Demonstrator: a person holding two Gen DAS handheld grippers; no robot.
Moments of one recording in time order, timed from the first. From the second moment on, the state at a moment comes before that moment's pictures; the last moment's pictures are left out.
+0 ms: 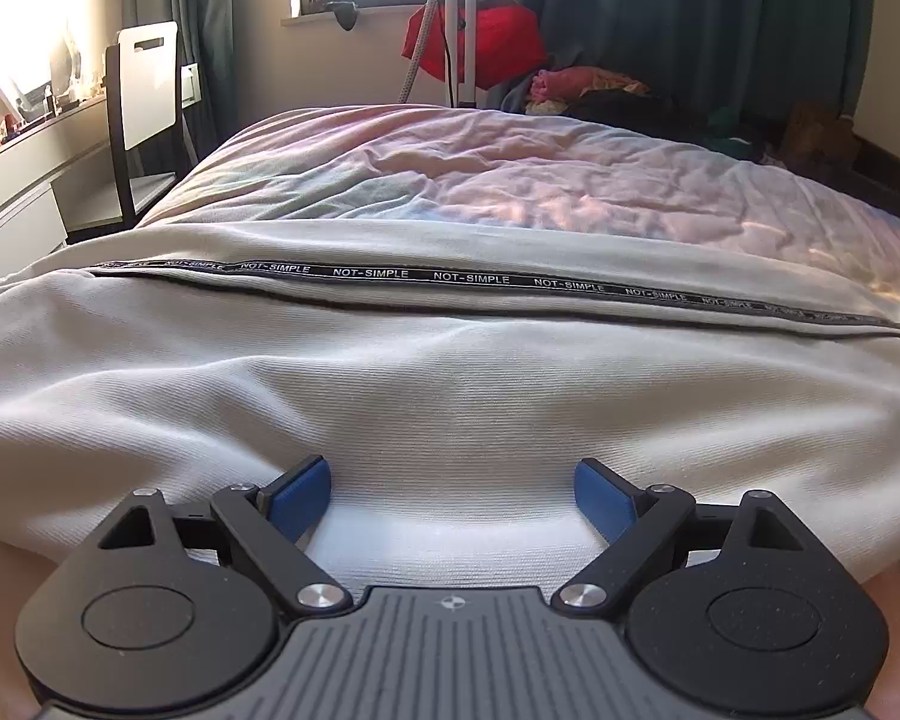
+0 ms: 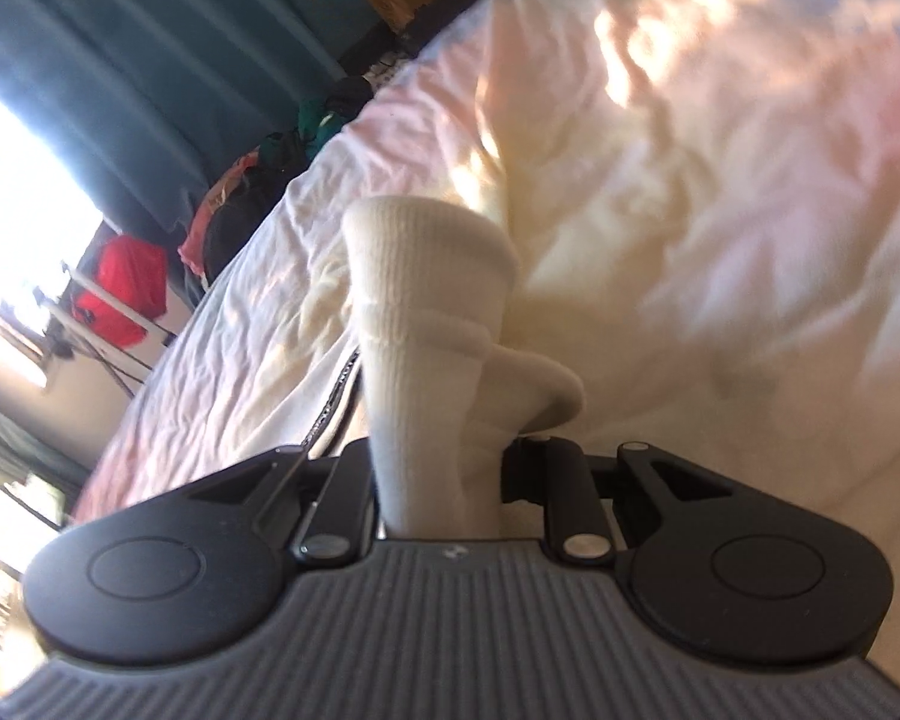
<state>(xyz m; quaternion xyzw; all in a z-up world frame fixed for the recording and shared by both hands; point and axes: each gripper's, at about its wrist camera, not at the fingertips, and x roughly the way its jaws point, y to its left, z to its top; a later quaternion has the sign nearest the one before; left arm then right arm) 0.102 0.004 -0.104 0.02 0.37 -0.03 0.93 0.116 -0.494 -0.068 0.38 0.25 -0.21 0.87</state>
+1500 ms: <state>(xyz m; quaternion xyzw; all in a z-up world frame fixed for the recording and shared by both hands) 0.077 0.075 -0.049 -0.16 0.27 -0.01 0.95 0.116 -0.187 -0.058 0.10 0.32 0.28 0.90</state>
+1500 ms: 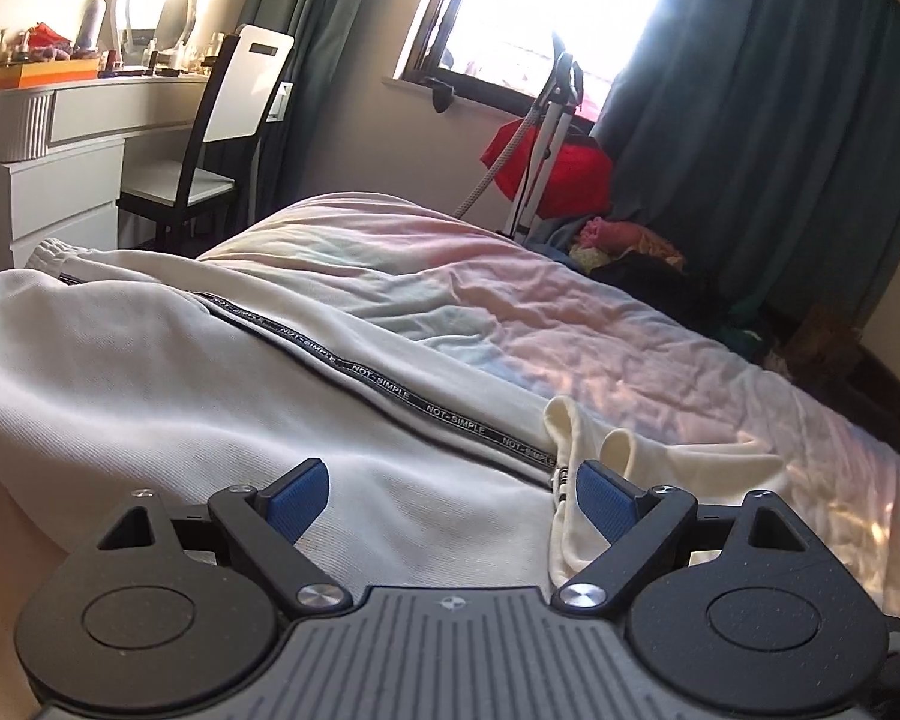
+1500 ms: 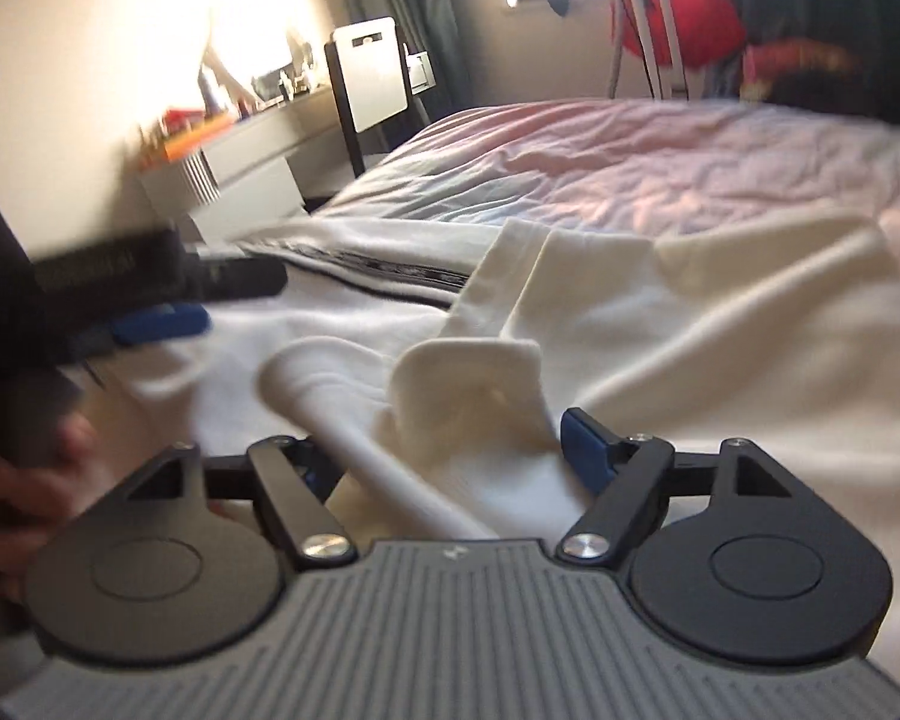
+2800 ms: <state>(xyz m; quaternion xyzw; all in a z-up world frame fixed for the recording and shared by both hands) 0.114 0.007 -0.104 -0.14 0.35 -0.25 0.89 0.221 -0.209 -0.039 0.15 0.27 0.22 0.93</state>
